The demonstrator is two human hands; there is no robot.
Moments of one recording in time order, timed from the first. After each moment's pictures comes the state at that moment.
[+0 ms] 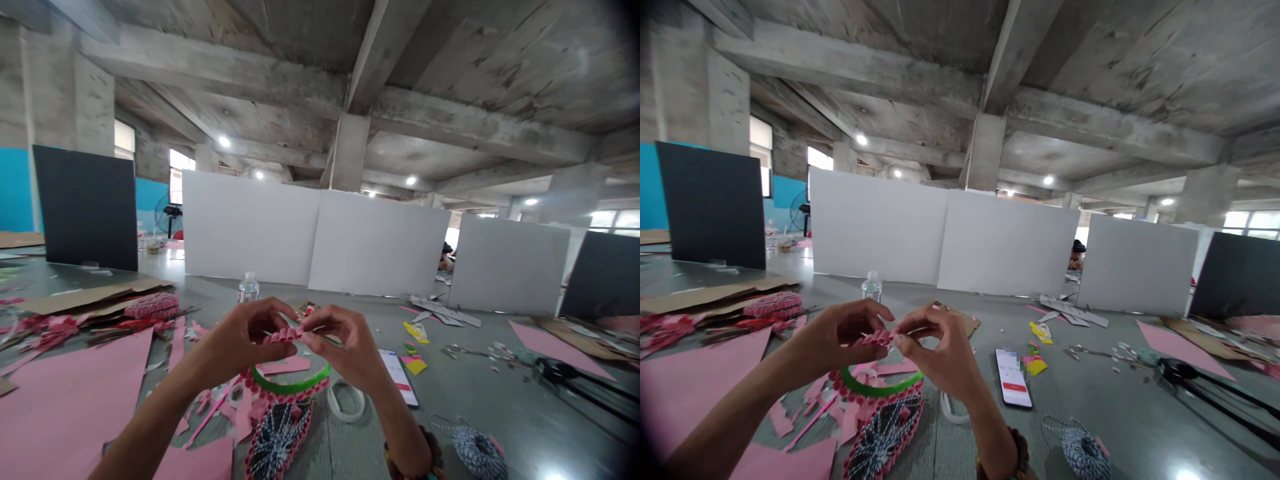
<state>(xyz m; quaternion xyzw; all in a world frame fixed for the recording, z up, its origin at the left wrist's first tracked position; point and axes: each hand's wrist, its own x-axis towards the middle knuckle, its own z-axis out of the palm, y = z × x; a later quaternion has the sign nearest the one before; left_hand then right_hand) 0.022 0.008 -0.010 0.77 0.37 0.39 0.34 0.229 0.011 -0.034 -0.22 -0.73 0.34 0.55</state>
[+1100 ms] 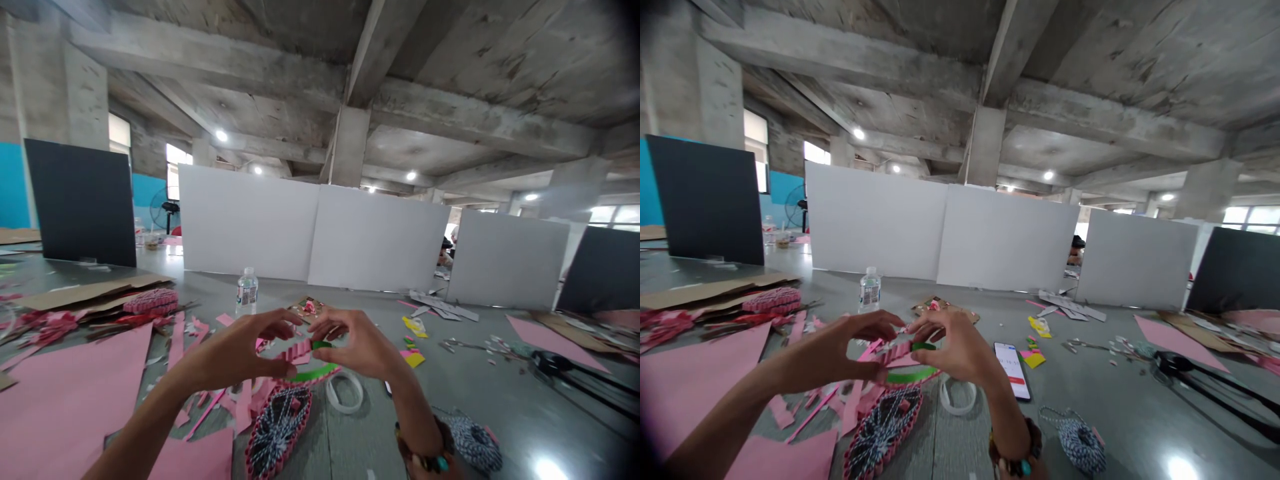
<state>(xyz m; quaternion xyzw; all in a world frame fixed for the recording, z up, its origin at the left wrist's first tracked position) 0.019 0.016 -0.022 0.84 0.41 0.25 0.25 0.264 0.023 -0.036 -0.31 -0.83 0.28 0.38</state>
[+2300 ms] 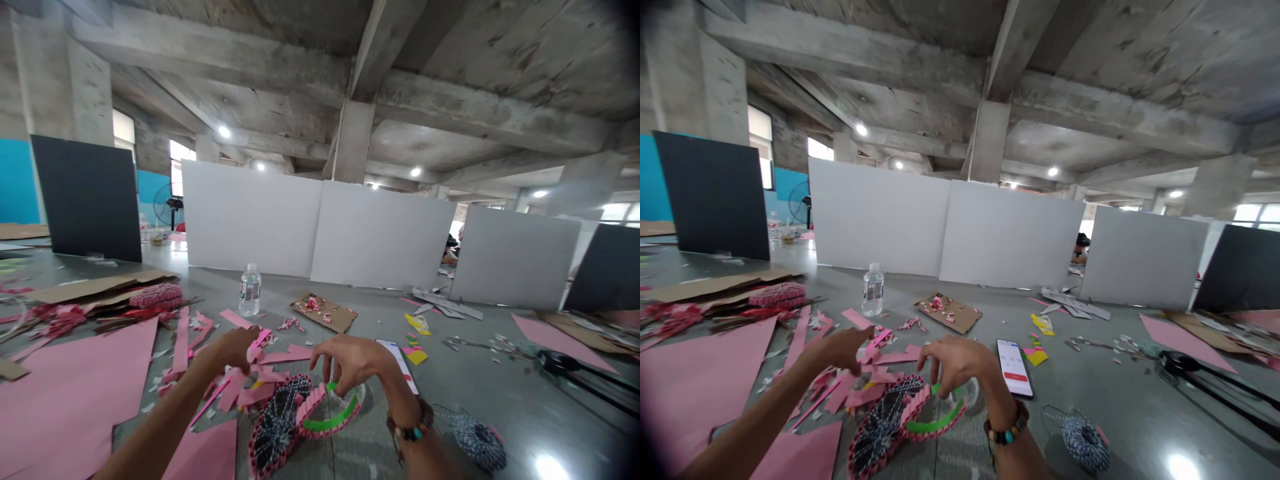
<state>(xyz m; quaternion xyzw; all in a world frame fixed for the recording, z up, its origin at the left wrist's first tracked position) -0.028 0.125 -0.126 0.80 0.59 -0.08 0.03 0.268 0.070 -0.073 -0.33 -0.91 0.26 0.00</state>
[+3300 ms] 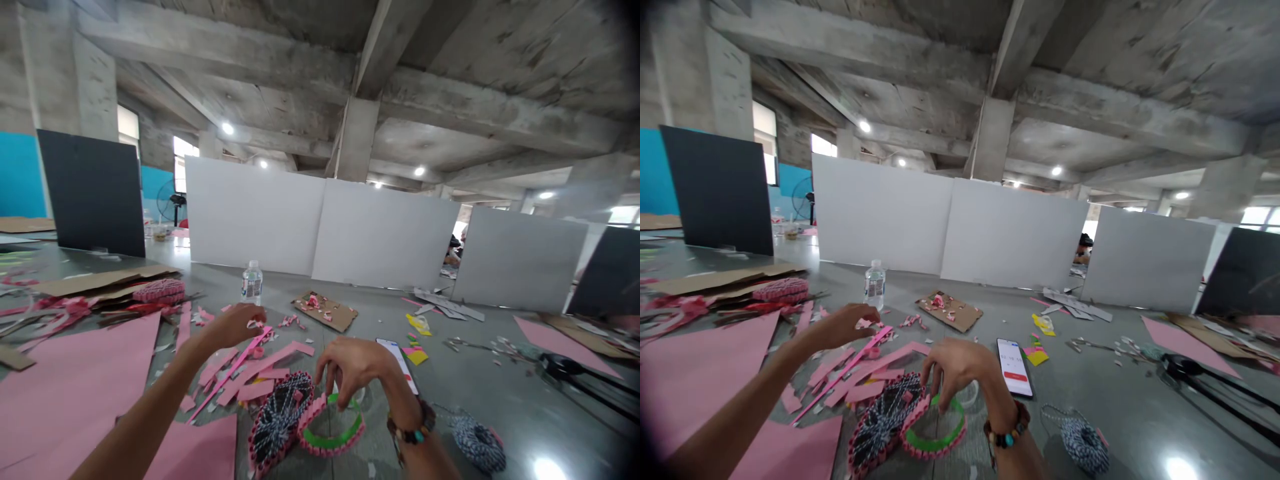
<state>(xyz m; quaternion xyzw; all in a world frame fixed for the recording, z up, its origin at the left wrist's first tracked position) -0.027 0.100 -0.073 0.83 0.55 0.08 0.05 0.266 0.071 -0.074 -0.33 -0.88 0.34 -0.07</state>
